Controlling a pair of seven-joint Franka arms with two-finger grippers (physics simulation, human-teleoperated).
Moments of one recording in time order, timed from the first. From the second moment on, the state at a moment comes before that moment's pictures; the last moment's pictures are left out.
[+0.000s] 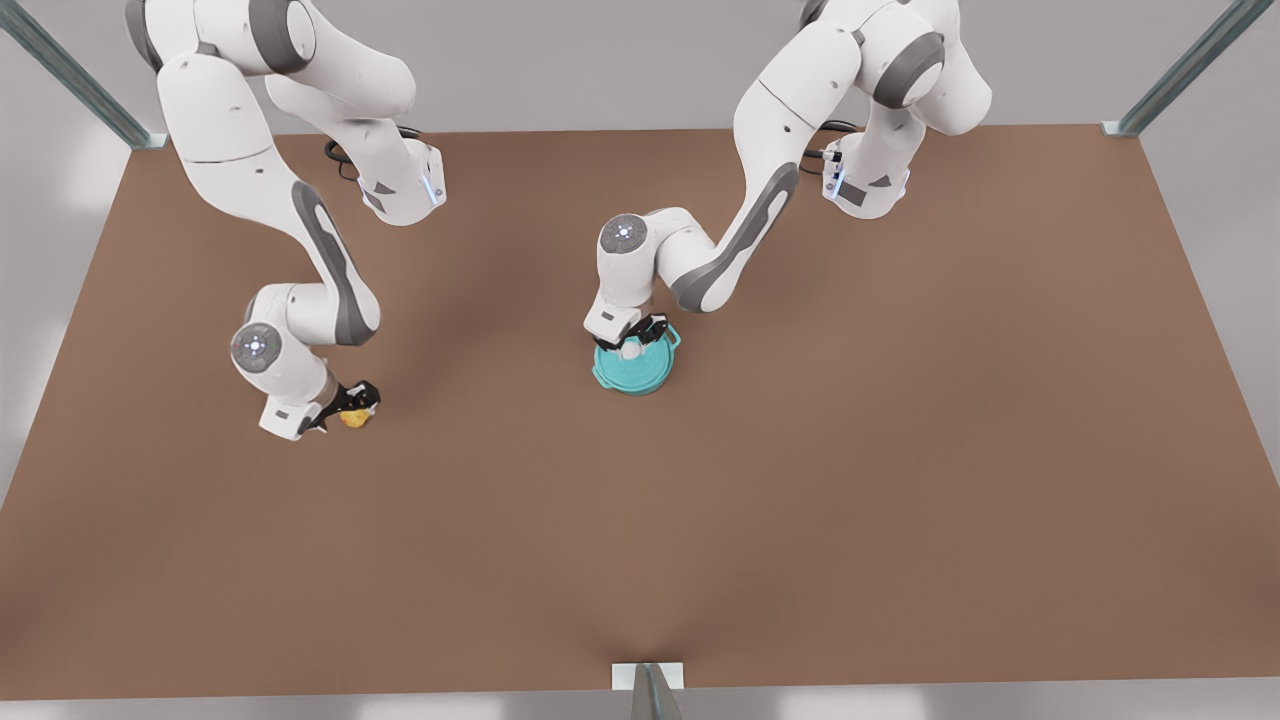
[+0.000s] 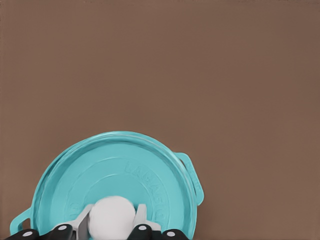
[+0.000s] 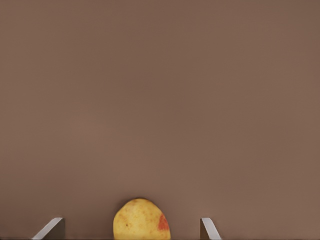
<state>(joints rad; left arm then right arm) -0.89 0.60 -0.05 -1.74 0.20 2.39 -1.28 -0.04 0.35 0.01 -2.27 -0.06 2.62 -0.38</state>
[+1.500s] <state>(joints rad) -0.02 0.26 0.02 -1.47 -0.14 1.62 -0.15 -0.06 0.36 0.02 -2.30 -0.05 2.61 -0.60</state>
